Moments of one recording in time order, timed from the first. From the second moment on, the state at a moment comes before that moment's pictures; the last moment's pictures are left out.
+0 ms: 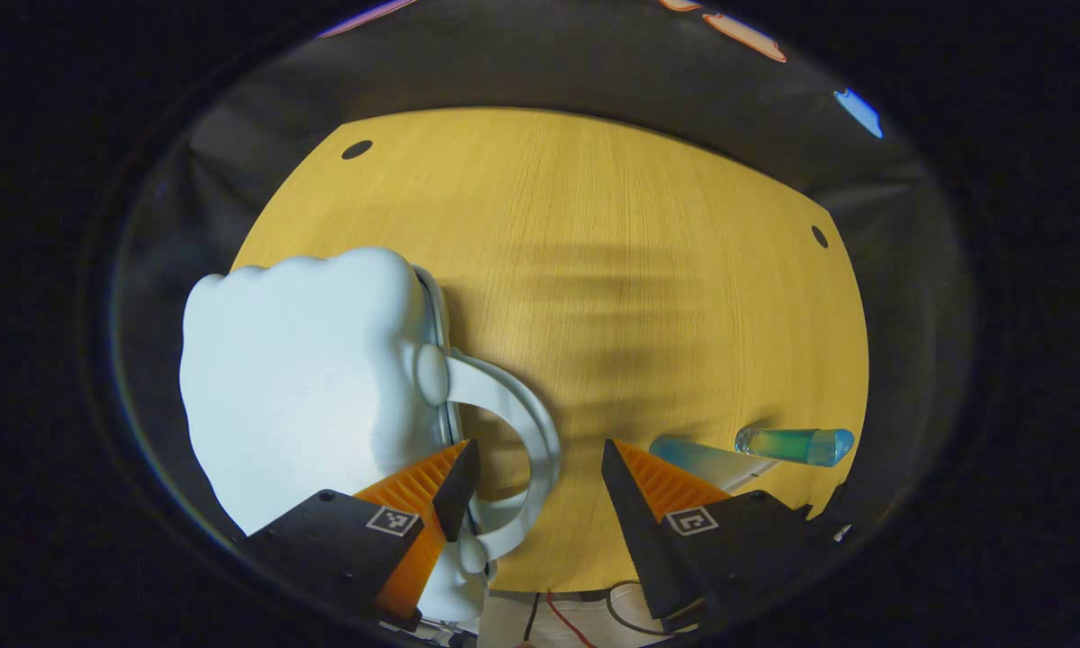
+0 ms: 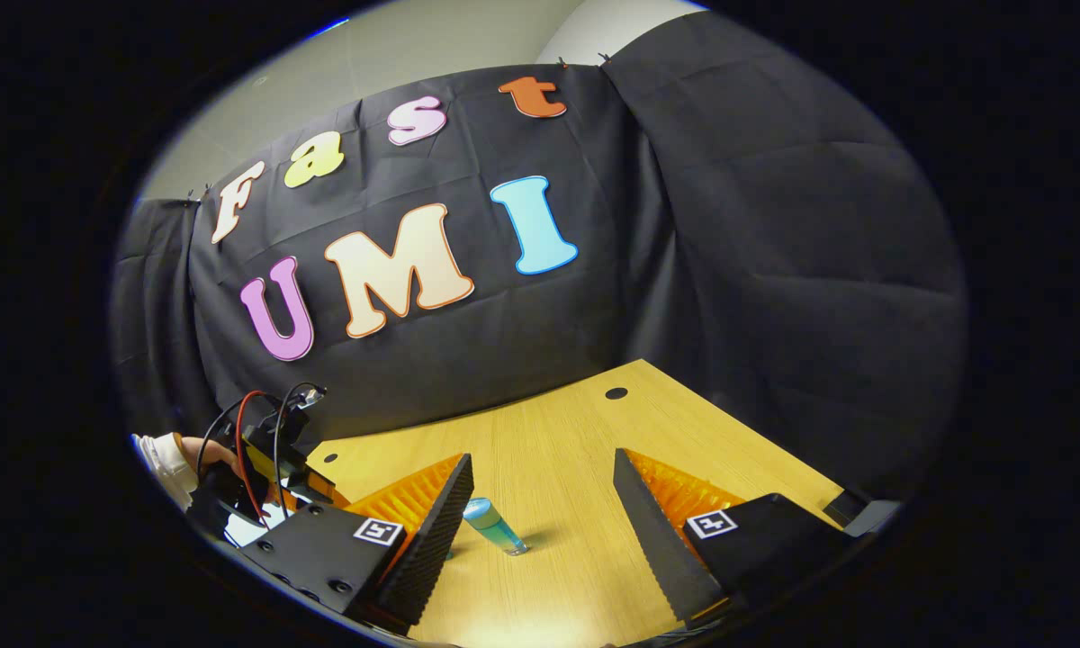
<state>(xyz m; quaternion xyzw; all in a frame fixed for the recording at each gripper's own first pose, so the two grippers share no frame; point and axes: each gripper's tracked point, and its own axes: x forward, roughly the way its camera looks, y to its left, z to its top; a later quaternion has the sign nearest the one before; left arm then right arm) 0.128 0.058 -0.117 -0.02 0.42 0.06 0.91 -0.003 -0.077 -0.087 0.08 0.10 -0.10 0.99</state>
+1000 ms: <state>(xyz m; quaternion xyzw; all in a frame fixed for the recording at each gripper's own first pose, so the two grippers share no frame) 0.131 0.058 -0.188 -0.04 0.50 0.06 0.86 -0.020 -0.120 -0.105 0.09 0.12 -0.14 0.98</state>
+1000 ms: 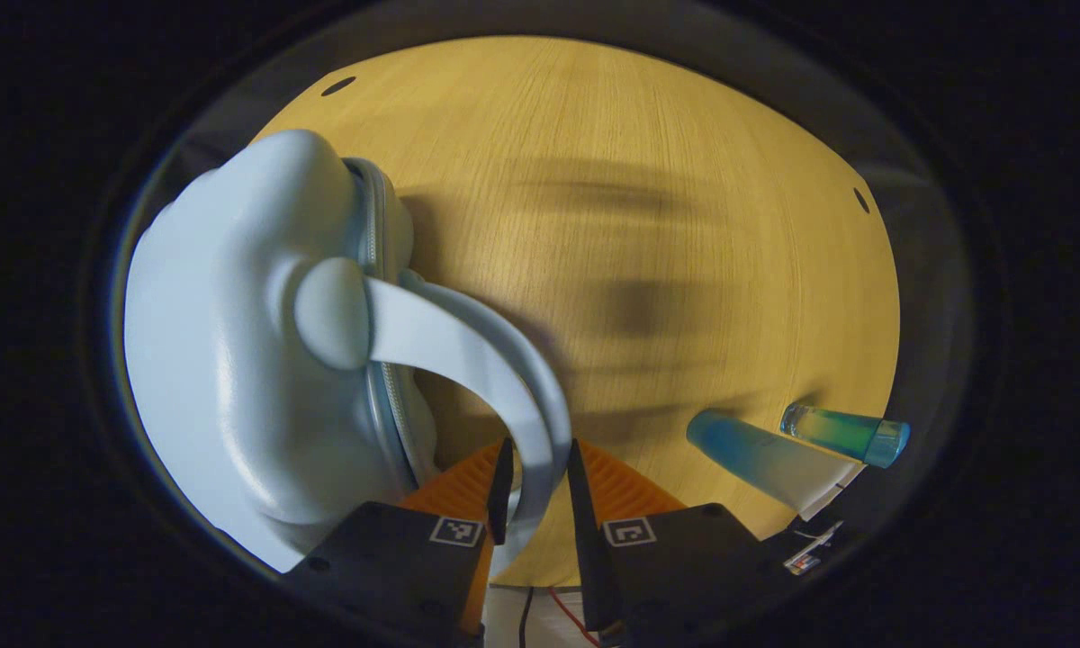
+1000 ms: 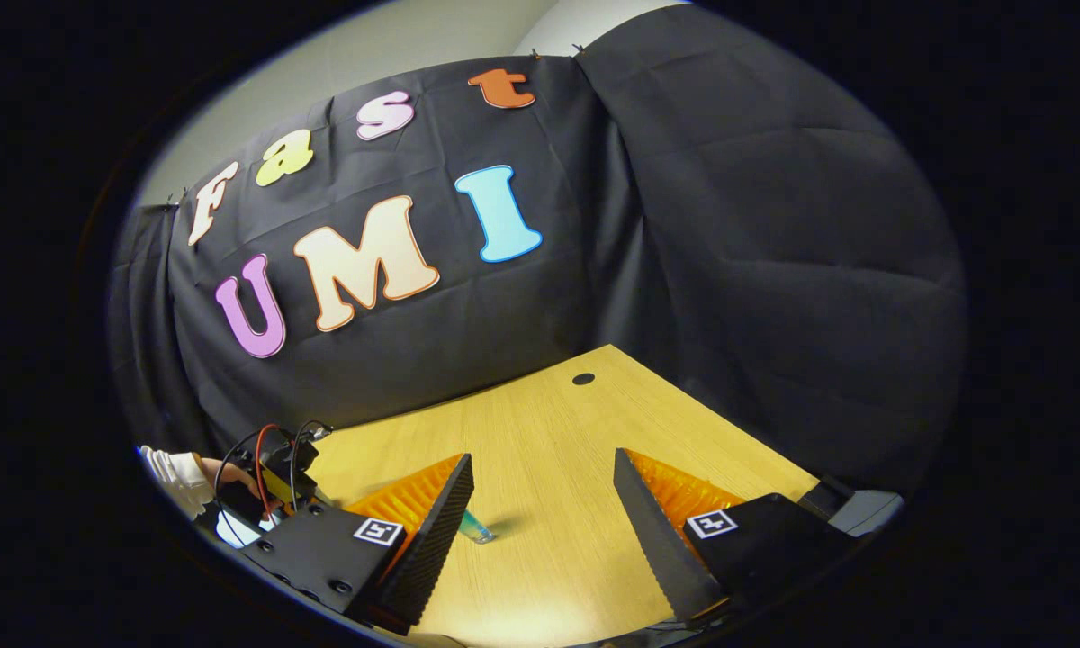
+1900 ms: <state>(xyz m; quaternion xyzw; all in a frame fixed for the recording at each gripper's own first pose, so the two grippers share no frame) 0.118 0.054 -0.155 -0.04 0.49 0.01 0.87 -0.011 -0.107 -0.108 0.08 0.13 -0.12 0.98</state>
